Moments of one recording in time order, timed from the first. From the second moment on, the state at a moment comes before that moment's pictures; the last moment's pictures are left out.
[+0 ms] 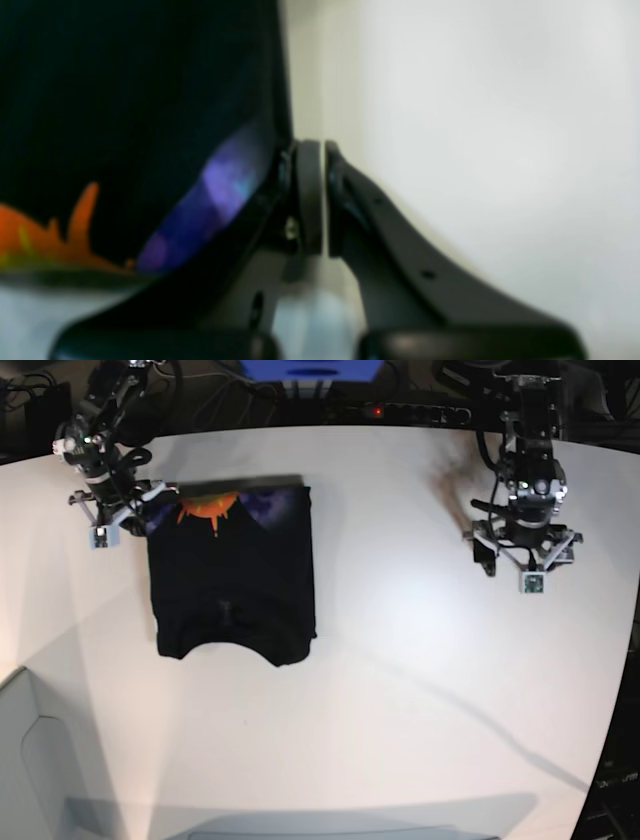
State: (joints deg) left arm 17.7 -17.4 -12.1 105.7 -4.3 0.2 43.0; right arm -19.3 -5.0 34.8 101.6 7.5 39.1 -39.5
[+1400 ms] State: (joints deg) left arm 52.3 -9.9 -1.2 69.7 -10.1 0.3 8.1; right arm -45.9 4.5 21.8 71.6 7.6 38.8 -22.6
